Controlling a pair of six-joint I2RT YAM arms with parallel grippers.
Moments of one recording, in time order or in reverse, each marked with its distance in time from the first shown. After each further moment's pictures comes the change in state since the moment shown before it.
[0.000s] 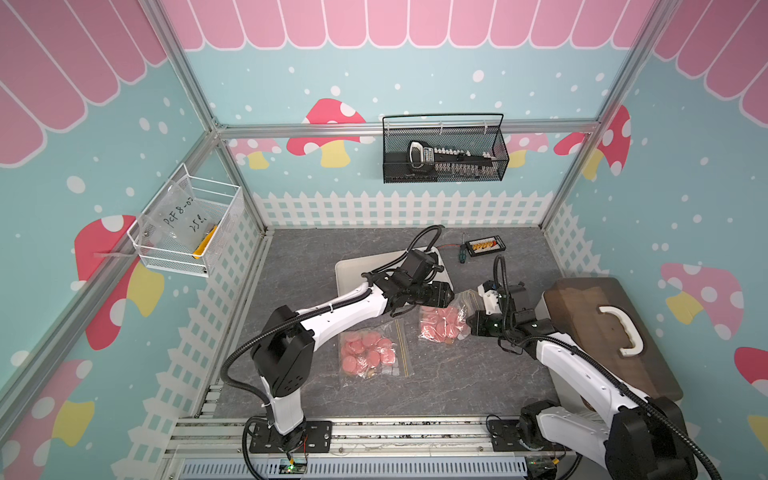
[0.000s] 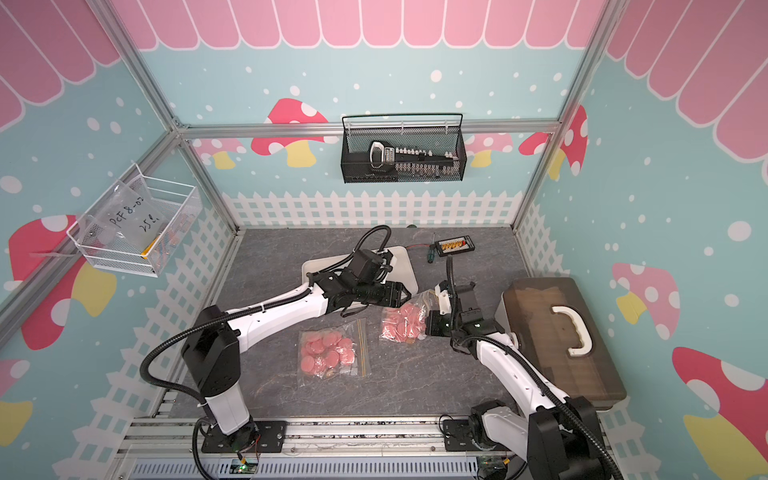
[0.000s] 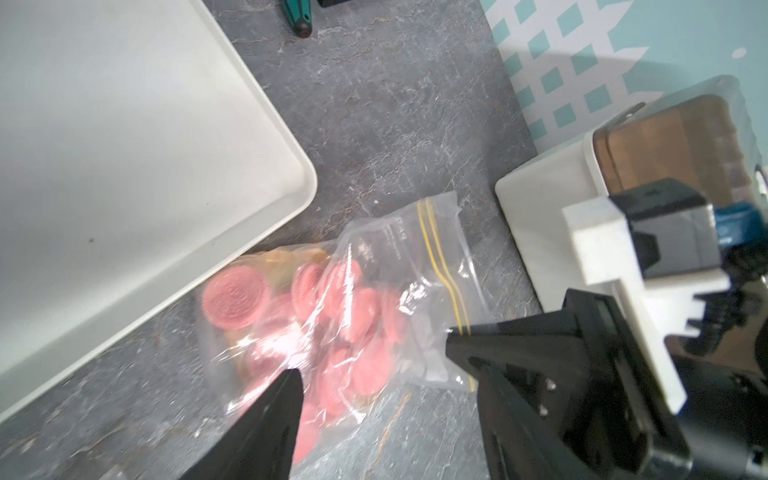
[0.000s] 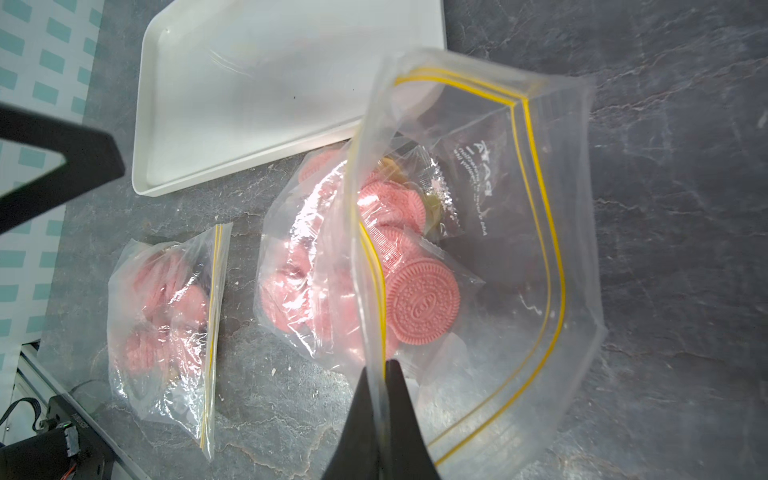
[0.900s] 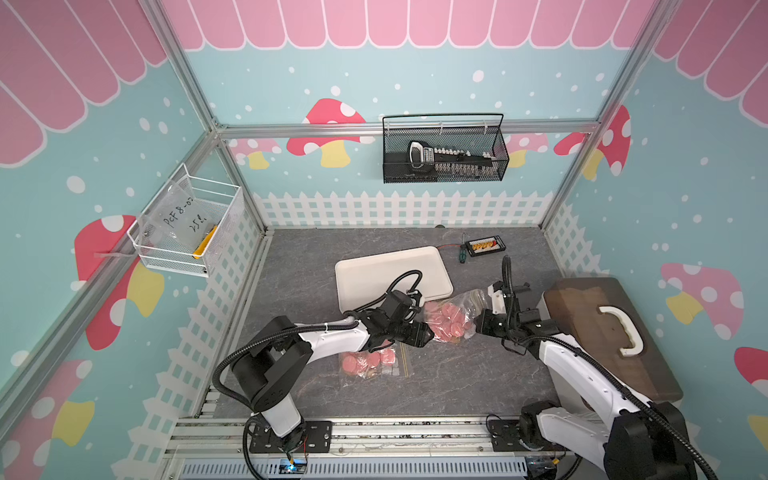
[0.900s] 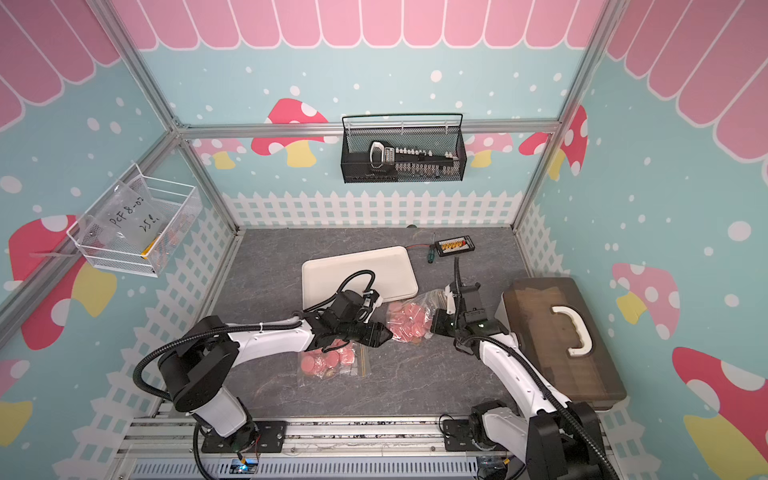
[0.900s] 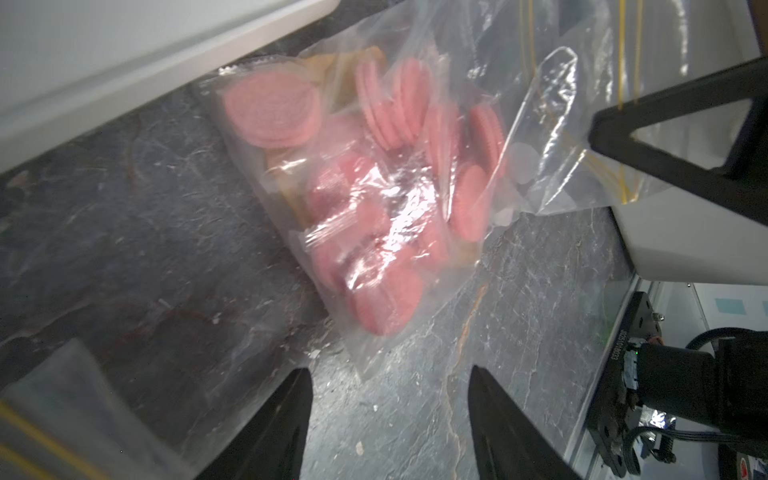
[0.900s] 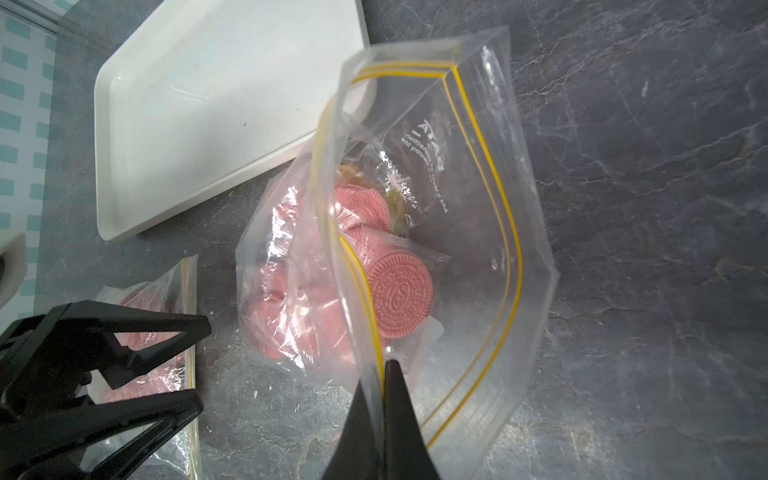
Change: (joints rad) left arm -0.032 -0.094 -0.505 0.373 0.077 0.059; right arm -0.044 -0.016 0.000 -0.041 0.064 0.077
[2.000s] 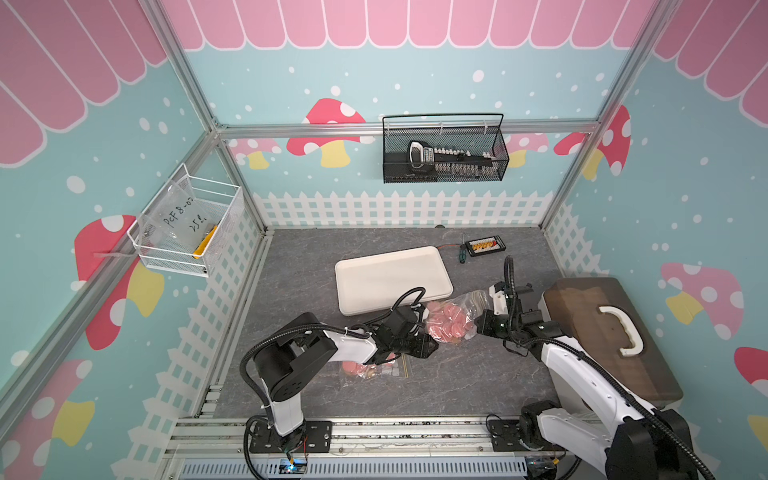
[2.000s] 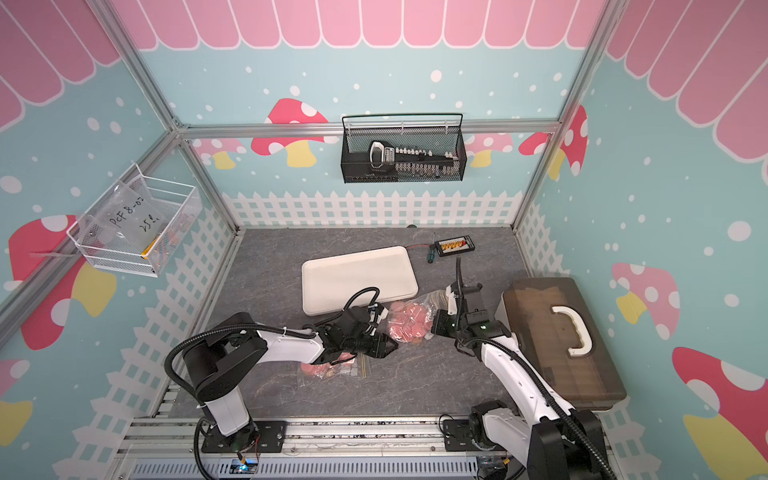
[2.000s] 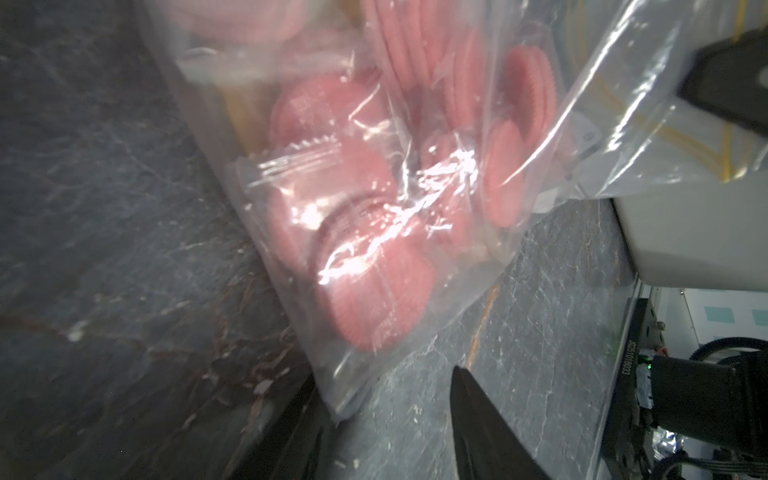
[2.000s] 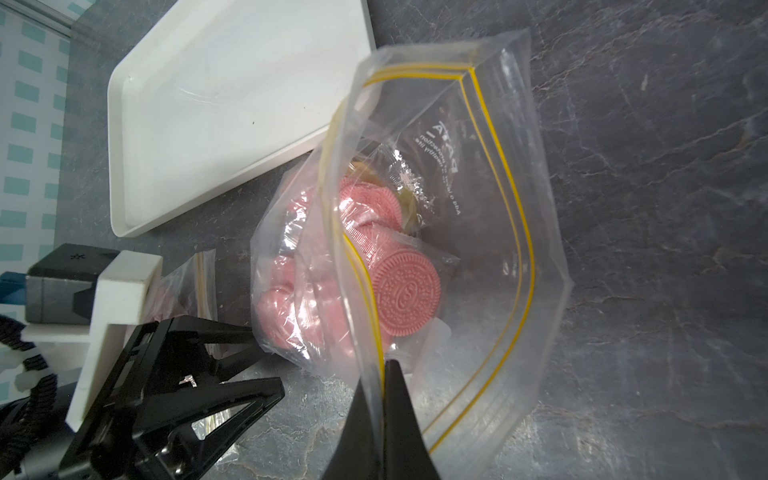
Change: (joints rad) left arm -0.061 0.126 -0.097 0.268 -0.013 -0.121; right arm -0.004 -0.029 0.000 -0.024 -0.015 0.003
